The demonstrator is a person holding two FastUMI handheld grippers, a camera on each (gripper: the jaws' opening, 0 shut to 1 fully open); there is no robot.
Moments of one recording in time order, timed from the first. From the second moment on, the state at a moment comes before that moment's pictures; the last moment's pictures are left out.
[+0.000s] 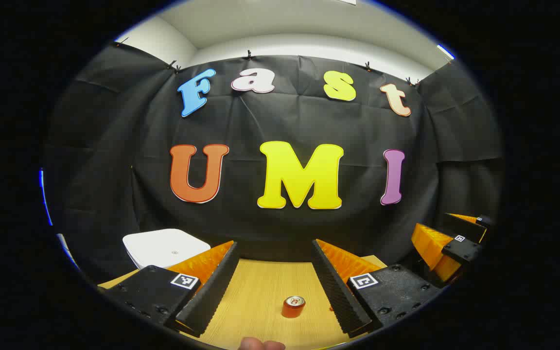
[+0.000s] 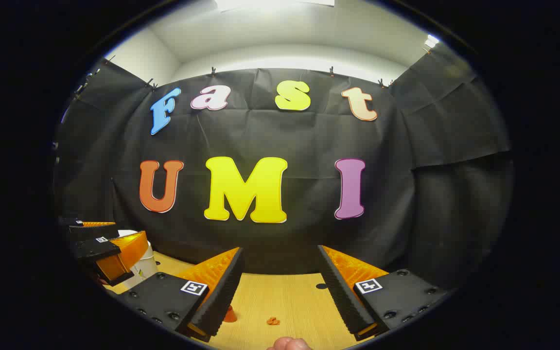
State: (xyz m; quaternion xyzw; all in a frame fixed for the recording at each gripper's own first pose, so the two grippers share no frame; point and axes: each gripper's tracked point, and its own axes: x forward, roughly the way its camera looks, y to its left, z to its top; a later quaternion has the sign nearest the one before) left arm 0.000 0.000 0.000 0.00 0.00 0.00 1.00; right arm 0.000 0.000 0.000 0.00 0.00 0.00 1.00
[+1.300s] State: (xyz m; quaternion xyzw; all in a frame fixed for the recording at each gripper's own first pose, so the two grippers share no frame) left arm 0.011 0.007 0.010 0.02 -0.01 0.03 1.00; right arm 0.020 -0.003 -0.001 0.01 0.01 0.02 1.00
